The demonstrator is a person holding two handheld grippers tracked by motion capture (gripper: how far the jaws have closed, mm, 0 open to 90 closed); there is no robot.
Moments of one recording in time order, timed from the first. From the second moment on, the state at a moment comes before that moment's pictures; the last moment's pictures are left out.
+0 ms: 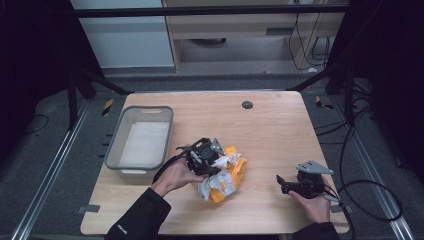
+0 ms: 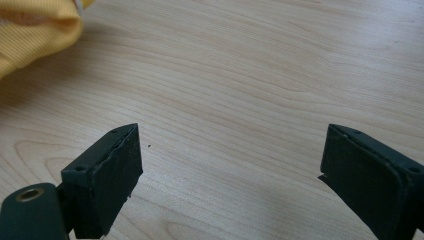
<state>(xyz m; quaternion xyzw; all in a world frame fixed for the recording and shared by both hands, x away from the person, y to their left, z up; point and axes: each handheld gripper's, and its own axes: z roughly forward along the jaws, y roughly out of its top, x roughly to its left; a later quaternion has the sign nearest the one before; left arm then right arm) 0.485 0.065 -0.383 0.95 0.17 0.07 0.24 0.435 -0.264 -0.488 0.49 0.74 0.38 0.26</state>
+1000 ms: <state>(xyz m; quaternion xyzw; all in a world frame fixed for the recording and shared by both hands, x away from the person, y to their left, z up) 0.483 0.071 -0.412 0.95 0.17 0.06 0.24 0.435 -0.264 -0.489 0.49 0.75 0.37 0.26</state>
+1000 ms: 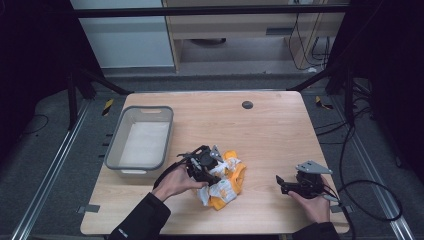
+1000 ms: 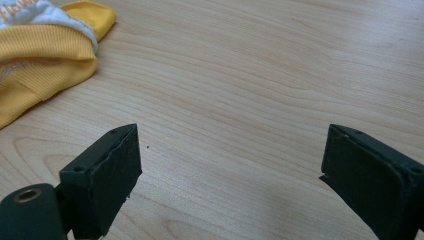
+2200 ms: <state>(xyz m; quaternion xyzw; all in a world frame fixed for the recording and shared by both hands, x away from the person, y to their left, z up) 0.445 0.161 -0.407 0.83 0.28 0.18 0.44 0.435 -0.266 -0.489 0.49 0.75 0.37 0.26</state>
